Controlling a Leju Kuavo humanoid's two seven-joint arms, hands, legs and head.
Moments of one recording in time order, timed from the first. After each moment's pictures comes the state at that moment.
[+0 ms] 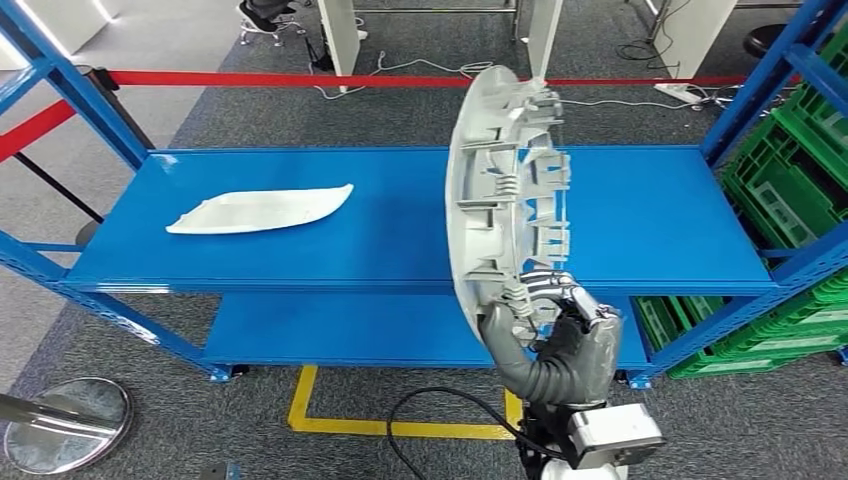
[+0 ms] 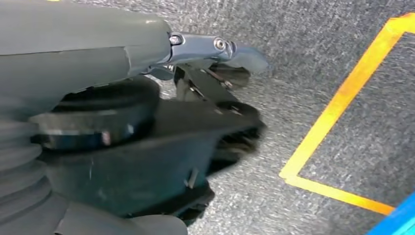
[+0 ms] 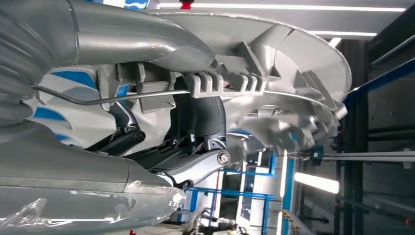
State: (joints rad) left arm -0.03 -0.20 0.18 -0.19 0.14 -0.02 -0.40; right arm 0.12 0.14 0.46 -1.88 0.30 -0.37 -0.53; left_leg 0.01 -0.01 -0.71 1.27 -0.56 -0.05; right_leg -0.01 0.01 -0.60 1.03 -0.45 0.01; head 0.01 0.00
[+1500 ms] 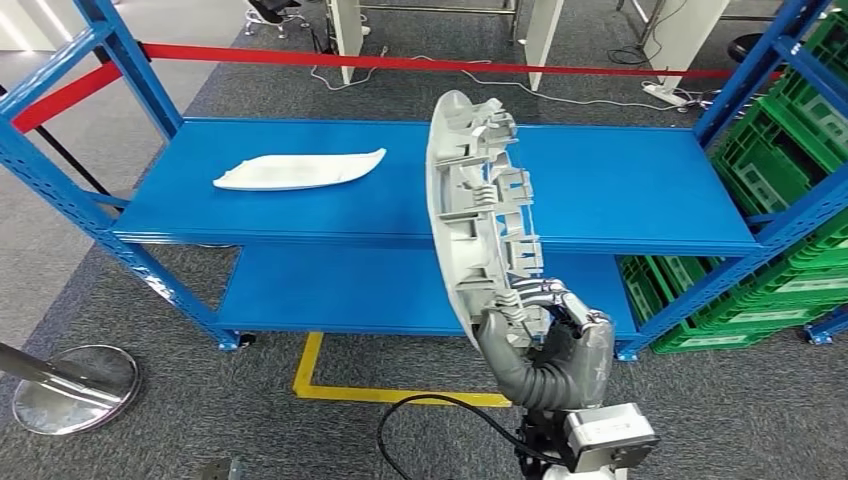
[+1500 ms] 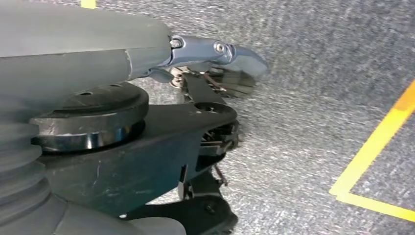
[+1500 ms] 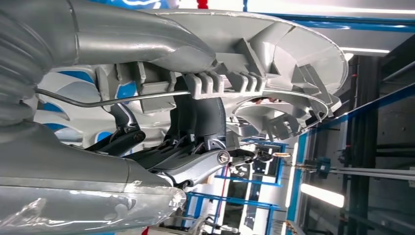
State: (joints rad) left arm -0.04 -0.18 0.16 -0.19 0.09 0.02 -0.37; right arm 0.14 0.13 0.47 -1.87 0.29 -0.39 -0.51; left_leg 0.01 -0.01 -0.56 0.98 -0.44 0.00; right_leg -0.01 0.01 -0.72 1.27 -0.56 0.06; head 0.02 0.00
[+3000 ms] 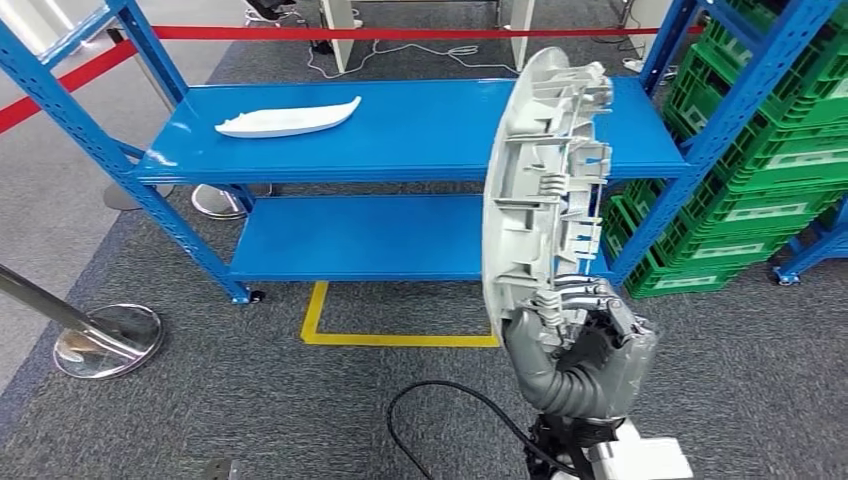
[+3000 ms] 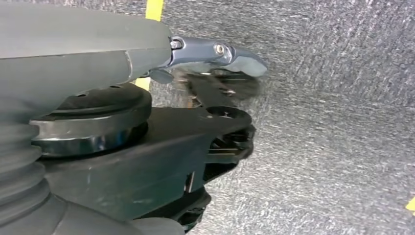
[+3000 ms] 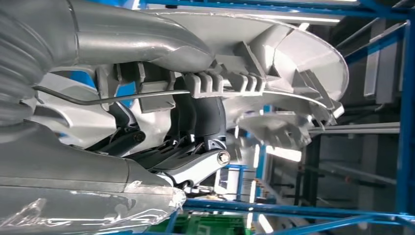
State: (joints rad) left arm -0.04 -0.19 0.16 -0.19 0.08 0.01 -0.40; right arm 0.15 0.14 0.48 -1.94 0.33 -0.46 -0.58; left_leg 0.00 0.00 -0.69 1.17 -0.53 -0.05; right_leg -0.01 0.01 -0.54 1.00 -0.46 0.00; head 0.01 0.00
